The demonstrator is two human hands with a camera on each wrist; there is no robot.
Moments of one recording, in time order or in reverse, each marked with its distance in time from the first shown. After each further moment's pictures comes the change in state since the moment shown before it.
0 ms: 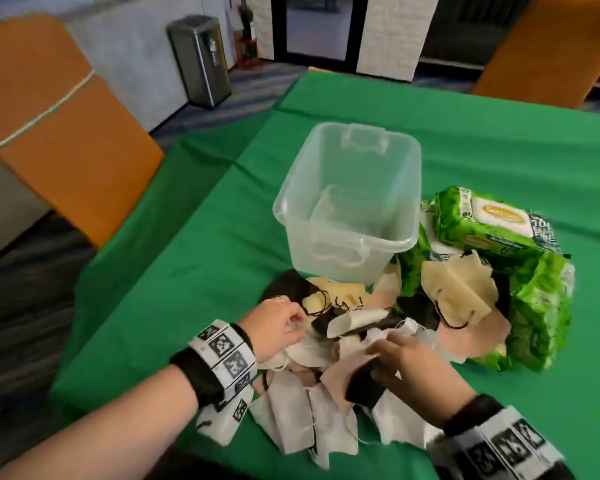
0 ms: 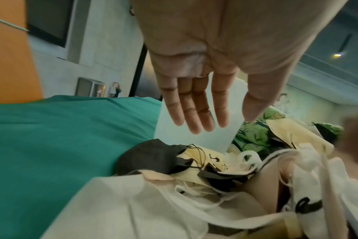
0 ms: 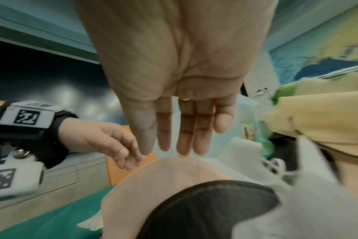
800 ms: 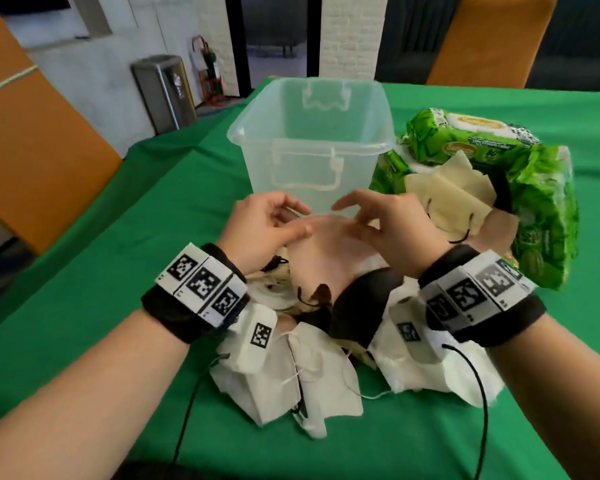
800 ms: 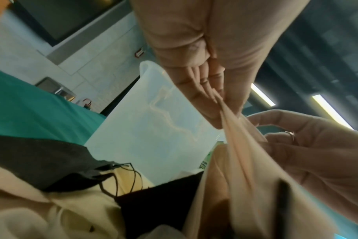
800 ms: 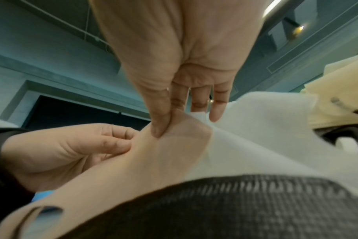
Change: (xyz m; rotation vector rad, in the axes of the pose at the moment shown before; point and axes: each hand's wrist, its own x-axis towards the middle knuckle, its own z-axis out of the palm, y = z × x) left_hand 0.035 0.006 0.040 -0.504 0.530 0.310; right_hand 0.050 0.022 0.027 0.191 0.721 -0.209
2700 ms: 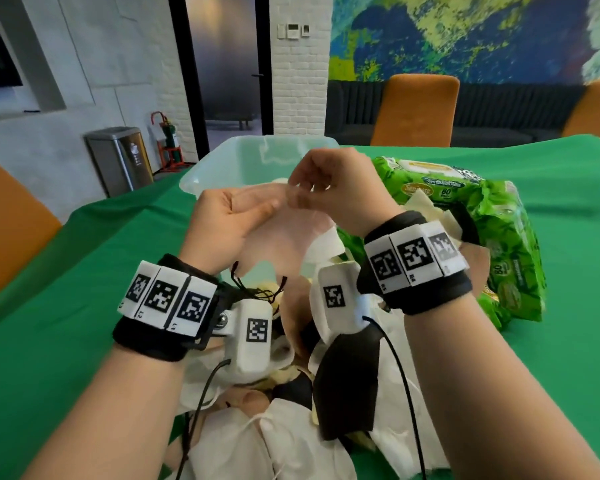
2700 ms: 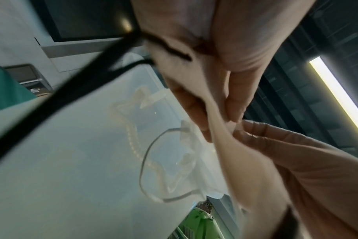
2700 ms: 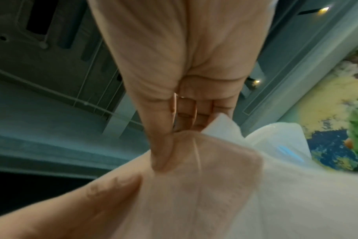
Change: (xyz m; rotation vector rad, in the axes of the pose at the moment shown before) left_hand 0.058 0.008 -0.002 -0.249 0.085 0.293; right_hand 0.078 0.003 -0.017 0.111 0.279 -0.039
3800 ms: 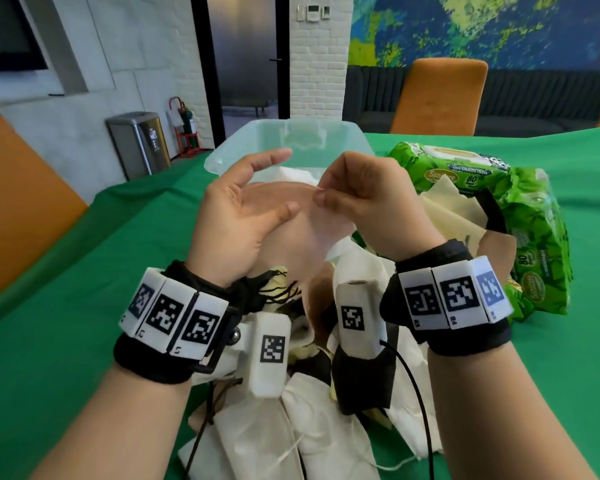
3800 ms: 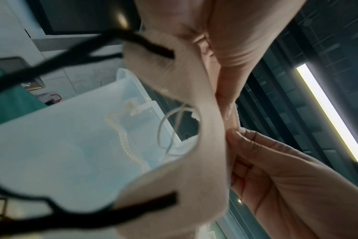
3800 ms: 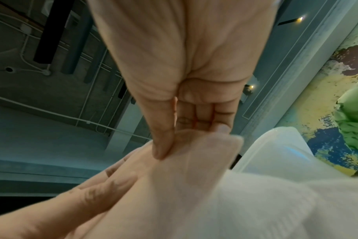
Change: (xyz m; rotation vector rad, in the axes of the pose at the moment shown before) left_hand -0.034 0.015 -0.004 0.003 0.088 0.143; right_hand -0.039 -0.013 0.009 0.246 0.041 0.020
